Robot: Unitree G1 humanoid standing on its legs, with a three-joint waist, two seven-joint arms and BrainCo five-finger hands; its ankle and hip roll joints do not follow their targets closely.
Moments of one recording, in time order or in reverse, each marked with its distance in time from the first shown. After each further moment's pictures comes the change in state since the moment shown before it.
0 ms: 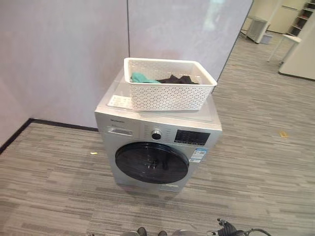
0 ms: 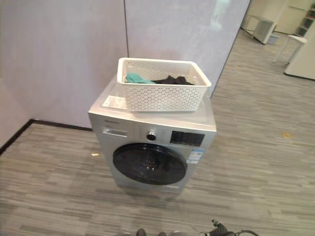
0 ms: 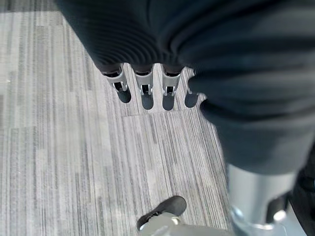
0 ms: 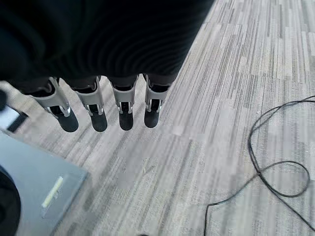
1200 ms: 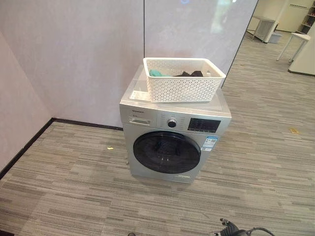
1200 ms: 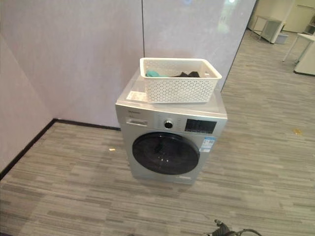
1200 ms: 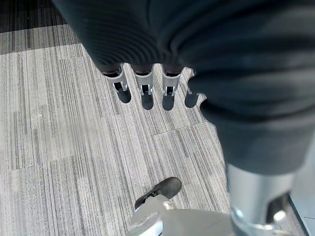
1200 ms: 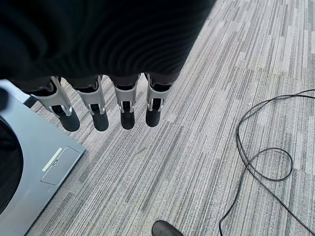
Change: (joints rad) left arm 0.029 0.007 -0.061 -0.001 0.048 -0.011 0.029; right arm -0.010 -0.024 0.005 0.005 -0.050 -0.016 -0.028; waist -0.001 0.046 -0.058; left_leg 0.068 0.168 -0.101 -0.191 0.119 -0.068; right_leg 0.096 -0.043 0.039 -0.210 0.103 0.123
